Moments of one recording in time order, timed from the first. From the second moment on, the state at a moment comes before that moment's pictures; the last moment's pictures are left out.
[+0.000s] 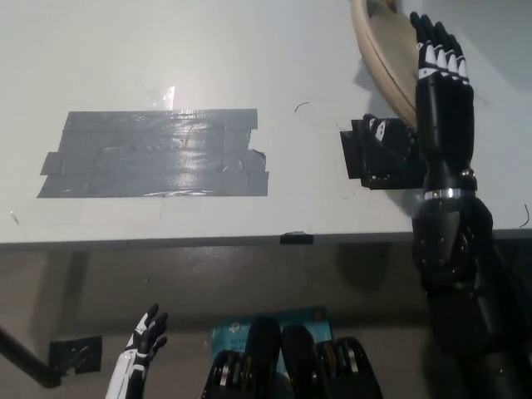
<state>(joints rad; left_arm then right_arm) 0.13 0.07 -0.02 0.09 0.07 -0.20 -0.02 -0.63 -0.07 0.08 0.24 -0.86 0.01 -0.33</state>
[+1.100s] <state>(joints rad) 0.13 0.07 -0.02 0.09 0.07 -0.19 -0.02 -0.67 -0.12 0.13 0.26 -0.86 0.00 -0.58</state>
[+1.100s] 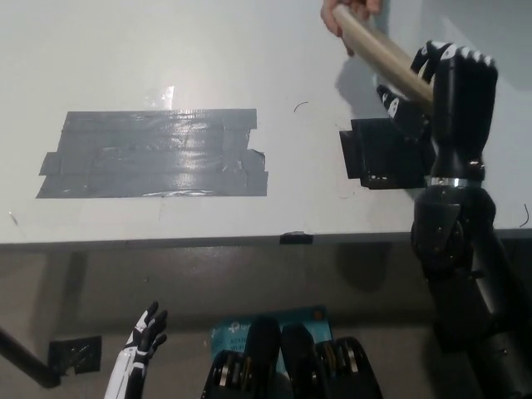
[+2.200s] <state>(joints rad) 0.08 0.10 -0.04 0.09 0.07 -0.19 -0.04 -0.69 -0.35 0.48 0.70 -1.05 -0.09 -0.68</state>
